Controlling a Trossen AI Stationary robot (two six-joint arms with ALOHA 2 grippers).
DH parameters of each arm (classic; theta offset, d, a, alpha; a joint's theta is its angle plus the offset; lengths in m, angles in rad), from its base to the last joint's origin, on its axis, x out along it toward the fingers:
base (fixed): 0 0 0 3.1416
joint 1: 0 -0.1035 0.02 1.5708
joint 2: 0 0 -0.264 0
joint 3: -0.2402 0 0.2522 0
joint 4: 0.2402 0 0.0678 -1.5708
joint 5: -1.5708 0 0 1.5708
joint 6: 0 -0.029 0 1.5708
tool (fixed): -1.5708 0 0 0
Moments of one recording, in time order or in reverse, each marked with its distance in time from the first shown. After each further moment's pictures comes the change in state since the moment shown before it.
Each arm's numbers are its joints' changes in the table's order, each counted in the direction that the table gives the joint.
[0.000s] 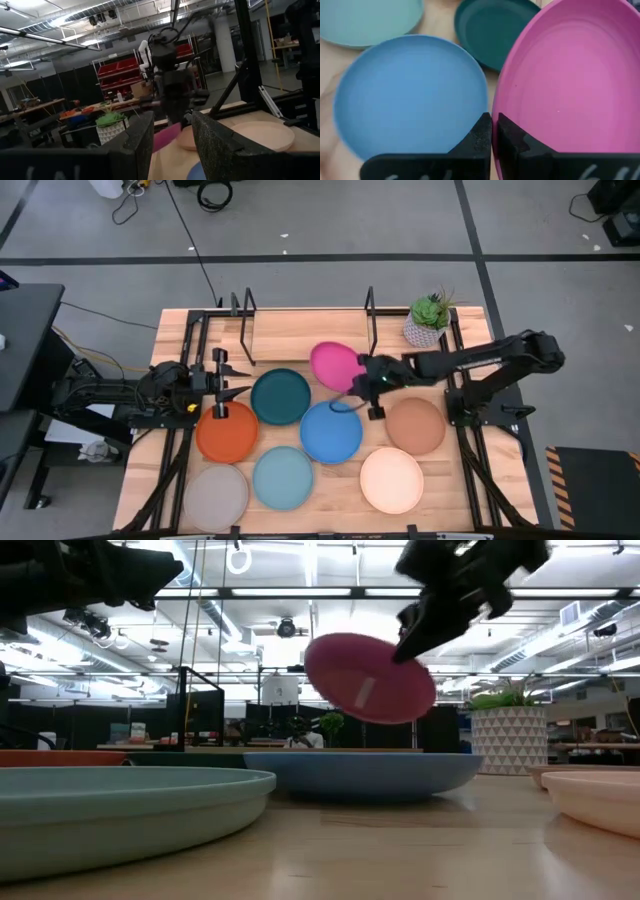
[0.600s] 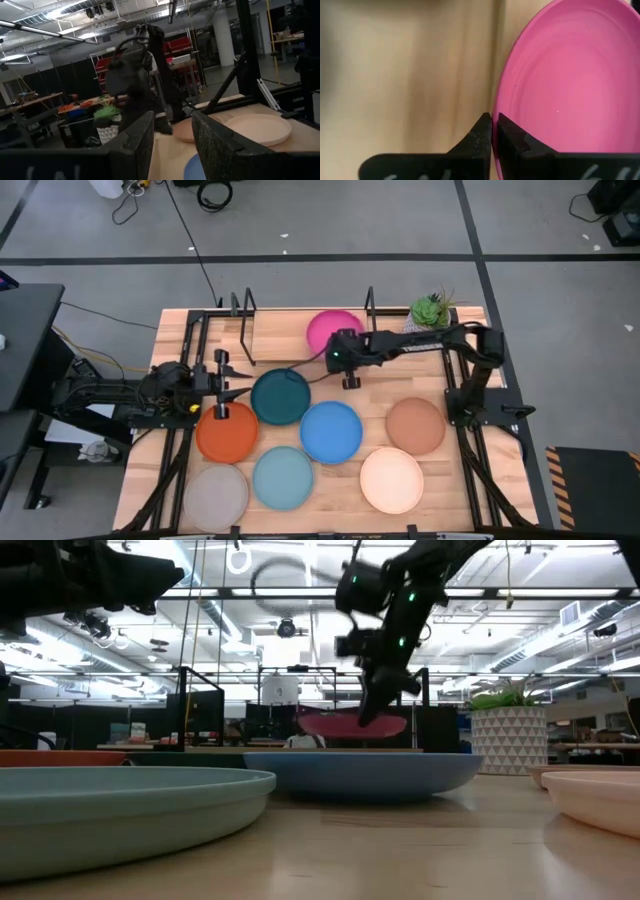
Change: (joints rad) left arm 0.000 0.000 0.000 0.046 0.000 0.000; right arm 0.213 0.435 -0.378 0.282 0.253 0.184
